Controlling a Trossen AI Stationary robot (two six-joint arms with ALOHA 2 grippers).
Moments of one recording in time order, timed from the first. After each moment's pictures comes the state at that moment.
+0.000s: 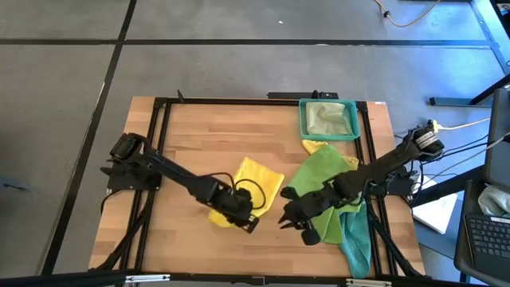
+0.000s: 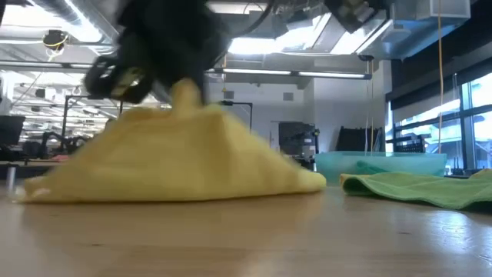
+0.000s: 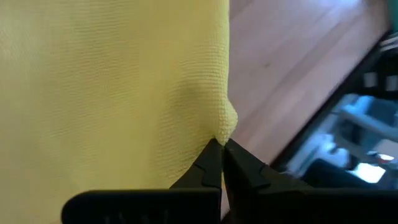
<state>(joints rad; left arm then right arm) -0.38 1.80 1.23 -0.39 0.08 -1.41 0.48 1.51 1.04 -0.18 -0.01 0.18</state>
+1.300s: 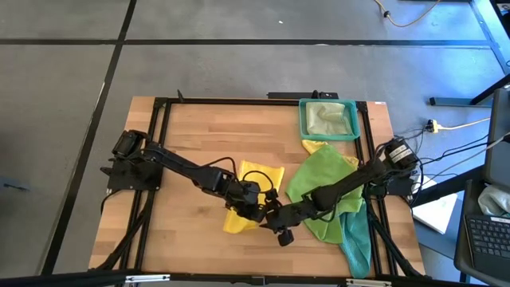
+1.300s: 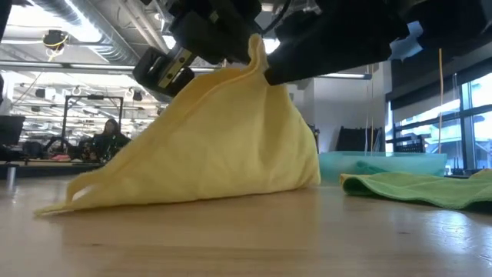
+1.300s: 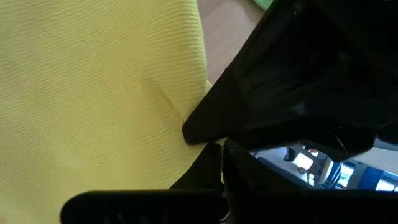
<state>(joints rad) -0.27 1.80 1.24 -0.23 0.20 -1.43 0.47 1.81 1.04 0.14 0.24 -0.08</state>
